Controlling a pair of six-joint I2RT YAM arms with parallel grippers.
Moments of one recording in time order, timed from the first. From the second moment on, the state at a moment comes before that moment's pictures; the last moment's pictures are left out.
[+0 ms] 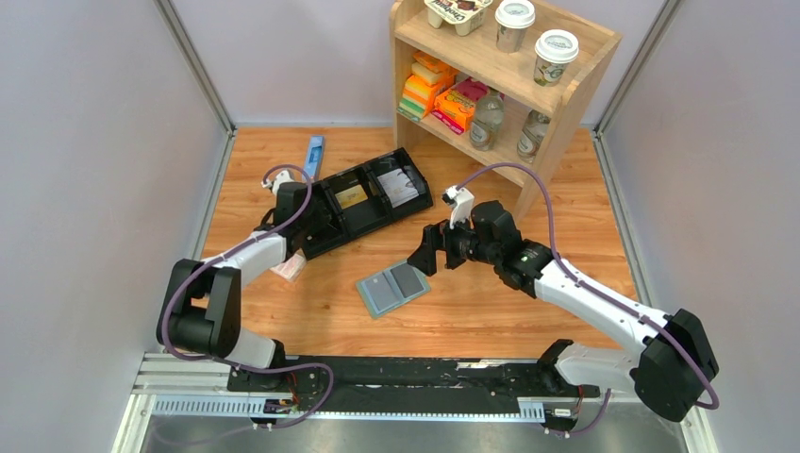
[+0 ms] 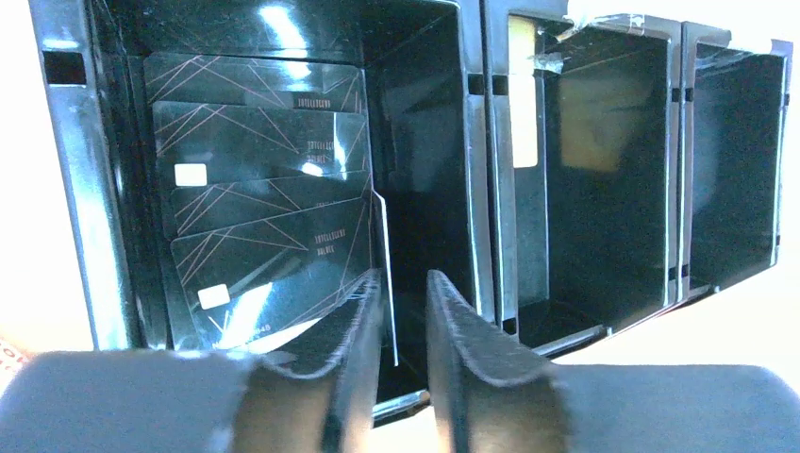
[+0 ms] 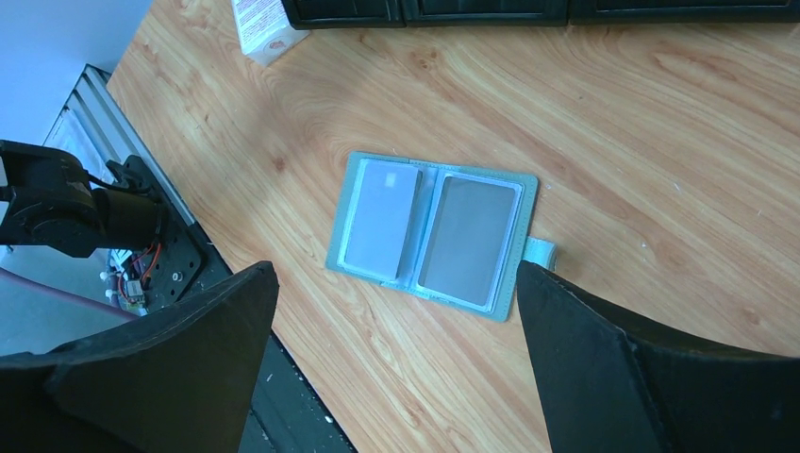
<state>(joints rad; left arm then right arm) -0.20 1.46 0.71 0.11 -0.11 -0.75 0.72 1.16 0.79 -0.11 -0.27 0.38</state>
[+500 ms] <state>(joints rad) -0.20 1.19 0.78 -0.14 -0.14 -0.63 0.79 1.29 0.84 -0.14 -0.29 0.35</state>
